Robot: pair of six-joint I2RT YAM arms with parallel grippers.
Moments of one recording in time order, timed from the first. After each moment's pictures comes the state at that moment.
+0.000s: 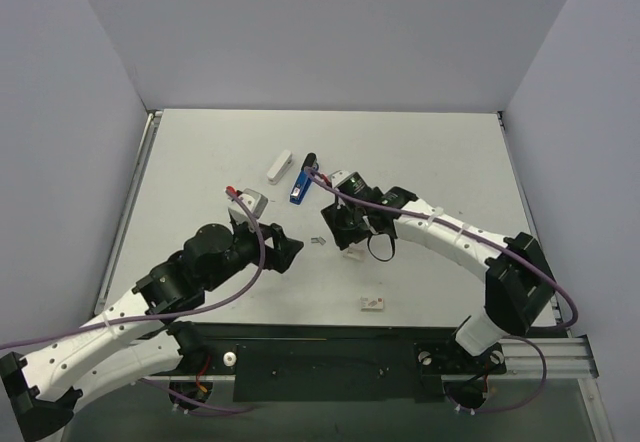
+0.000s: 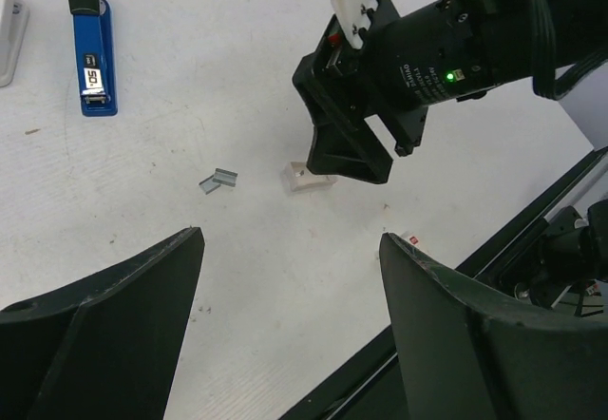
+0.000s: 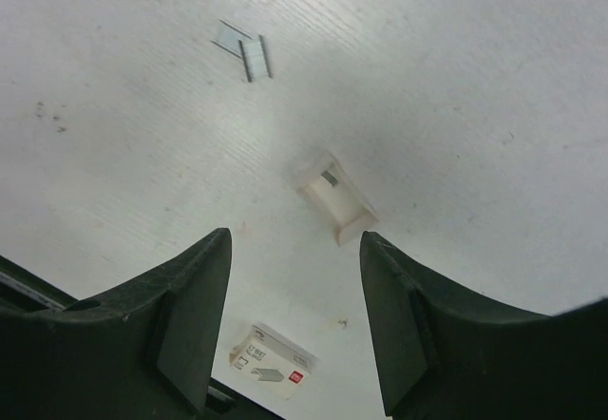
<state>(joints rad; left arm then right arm) -0.91 0.74 0.72 -0.27 -0.18 -0.41 0.77 1.55 1.12 -0.61 0.08 0.18</state>
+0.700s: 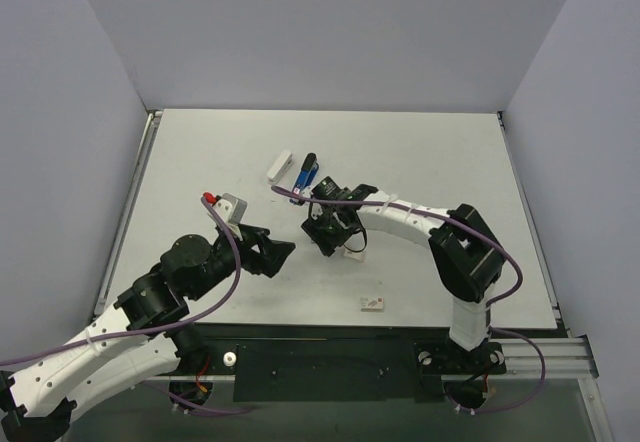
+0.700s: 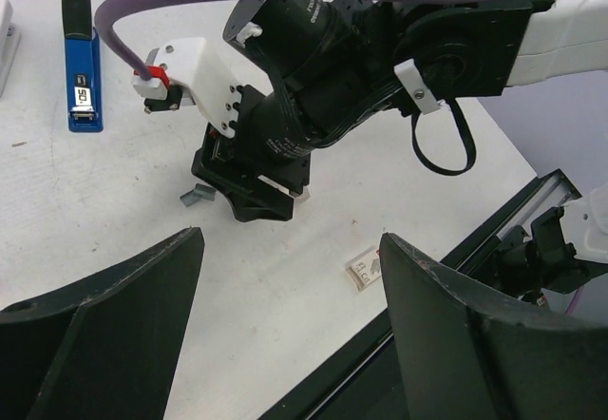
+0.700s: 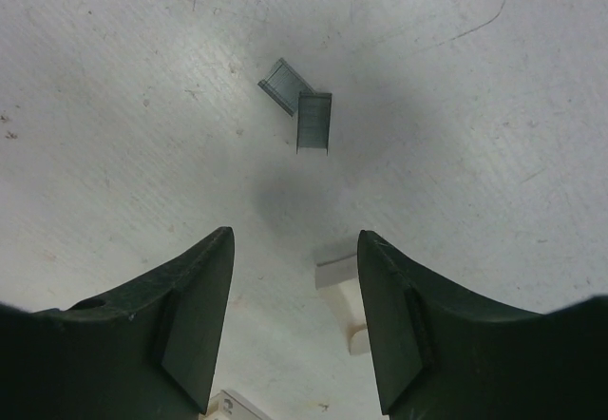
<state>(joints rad) -0.91 0.59 0.70 -0.28 -0.17 -0.46 0.79 1.85 1.27 -0.58 -0.05 -0.05</state>
